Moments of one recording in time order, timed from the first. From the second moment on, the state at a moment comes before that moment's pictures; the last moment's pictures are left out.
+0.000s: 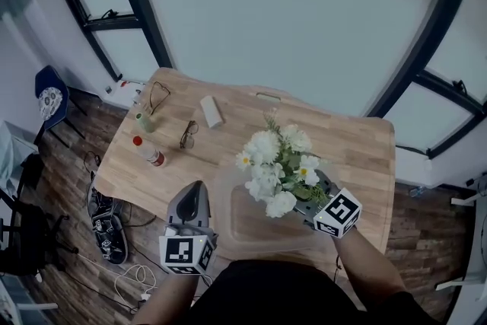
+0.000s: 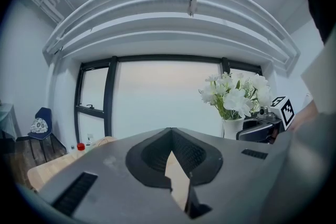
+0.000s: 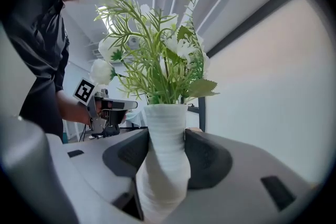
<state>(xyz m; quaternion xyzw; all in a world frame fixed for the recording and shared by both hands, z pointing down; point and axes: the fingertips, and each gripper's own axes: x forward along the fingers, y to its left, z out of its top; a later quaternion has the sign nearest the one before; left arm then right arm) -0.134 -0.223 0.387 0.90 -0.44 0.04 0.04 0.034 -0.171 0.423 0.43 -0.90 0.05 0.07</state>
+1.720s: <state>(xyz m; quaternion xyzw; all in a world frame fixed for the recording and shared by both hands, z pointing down) 0.047 -0.208 0.382 0.97 -0.23 0.03 0.03 0.217 -0.077 0.341 0.65 -0.76 0.00 0.01</state>
